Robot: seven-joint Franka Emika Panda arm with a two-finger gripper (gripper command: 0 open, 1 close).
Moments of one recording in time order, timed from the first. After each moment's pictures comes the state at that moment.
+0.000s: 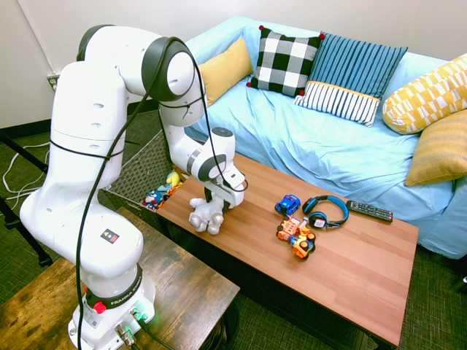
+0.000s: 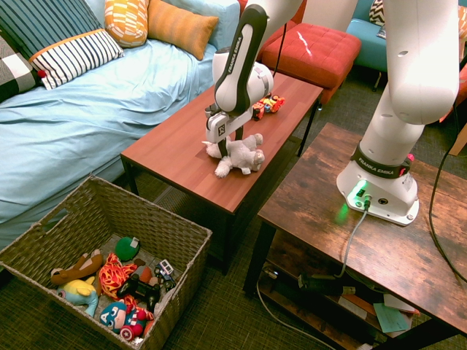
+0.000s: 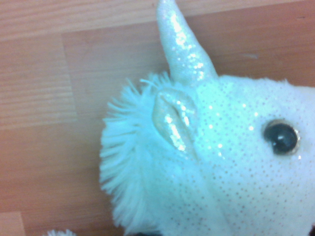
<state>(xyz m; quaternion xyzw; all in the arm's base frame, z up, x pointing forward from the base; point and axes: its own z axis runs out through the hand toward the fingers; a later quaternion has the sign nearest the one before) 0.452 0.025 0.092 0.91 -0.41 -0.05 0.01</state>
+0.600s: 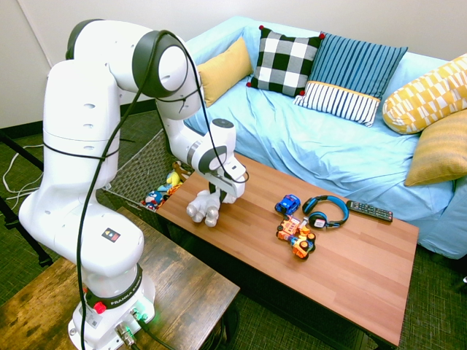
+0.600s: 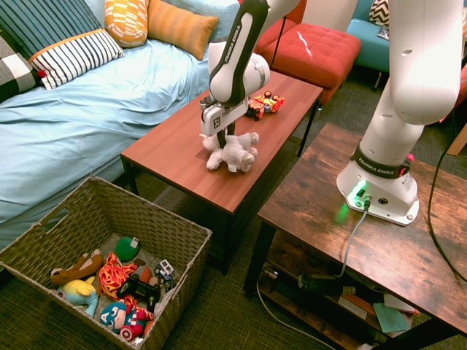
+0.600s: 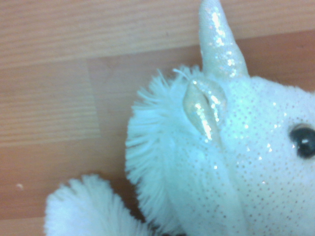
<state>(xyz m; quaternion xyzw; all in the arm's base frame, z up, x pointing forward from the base) 0.470 0.040 0.130 0.92 -0.40 -0.04 0.00</state>
